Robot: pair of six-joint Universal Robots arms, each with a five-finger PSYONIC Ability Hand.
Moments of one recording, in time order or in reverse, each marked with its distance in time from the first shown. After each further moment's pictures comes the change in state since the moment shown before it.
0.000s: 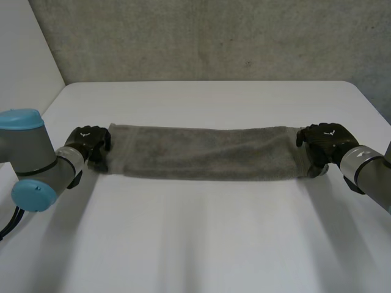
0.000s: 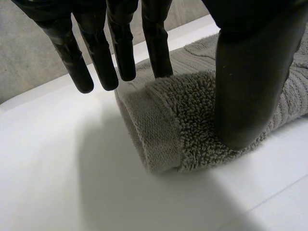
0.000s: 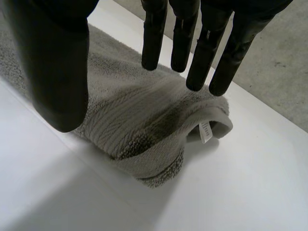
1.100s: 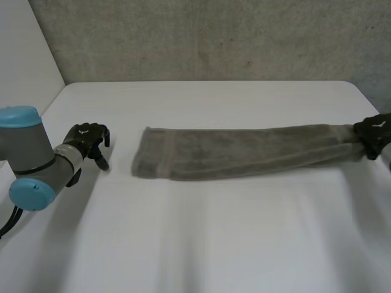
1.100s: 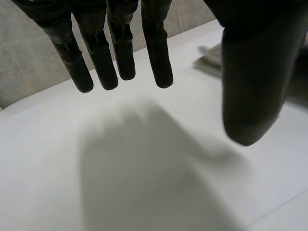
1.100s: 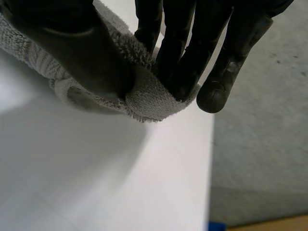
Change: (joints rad) left arm -0.002 0.027 -0.011 0.000 -0.003 -0.016; right arm -0.202 0.102 -0.115 -0.103 0.114 -0.331; left_hand -0.027 -0.015 -0.012 -0.011 -0.036; right_hand 0.751 0.777 0.785 0.811 0.768
